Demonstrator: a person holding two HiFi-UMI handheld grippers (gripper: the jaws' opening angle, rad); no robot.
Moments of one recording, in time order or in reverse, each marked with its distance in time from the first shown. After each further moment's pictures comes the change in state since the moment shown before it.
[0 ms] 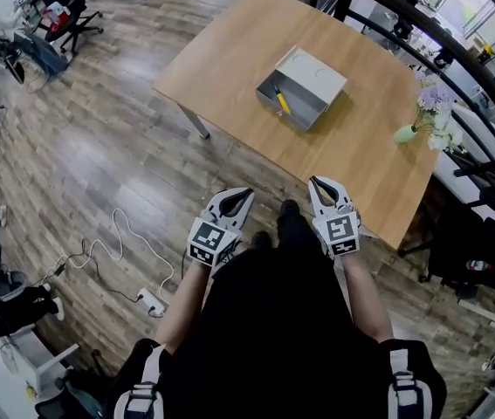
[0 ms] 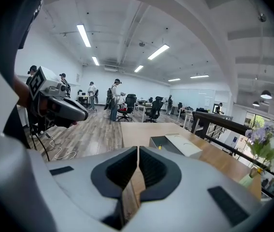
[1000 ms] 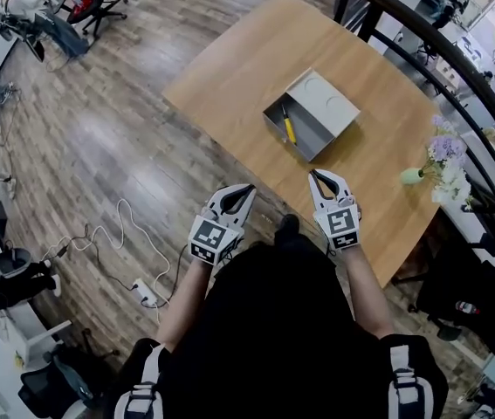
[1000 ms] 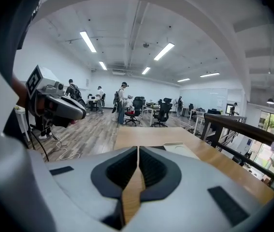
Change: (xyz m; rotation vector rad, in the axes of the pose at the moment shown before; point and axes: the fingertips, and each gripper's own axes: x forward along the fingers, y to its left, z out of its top) left arm 0.084 0.053 0.062 -0.021 0.003 0.140; right arm 0.088 -0.098 0.039 -0.020 -0.032 0.144
